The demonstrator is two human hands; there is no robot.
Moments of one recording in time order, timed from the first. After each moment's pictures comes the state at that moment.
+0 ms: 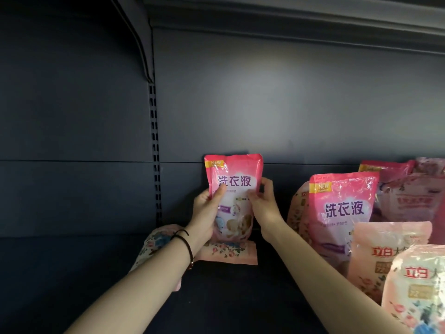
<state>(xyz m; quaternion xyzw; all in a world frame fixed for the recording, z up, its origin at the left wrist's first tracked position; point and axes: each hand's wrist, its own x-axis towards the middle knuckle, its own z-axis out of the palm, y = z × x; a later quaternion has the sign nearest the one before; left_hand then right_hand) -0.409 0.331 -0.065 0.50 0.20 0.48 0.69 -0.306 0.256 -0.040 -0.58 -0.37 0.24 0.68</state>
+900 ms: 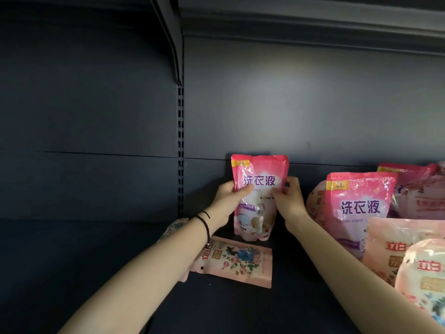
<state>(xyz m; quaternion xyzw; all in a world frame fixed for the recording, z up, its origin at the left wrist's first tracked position) -0.416 0.329 -0.046 0.63 0.25 0.41 0.60 -0.293 0.249 -0.036 -0.64 -0.35 0.15 0.66</state>
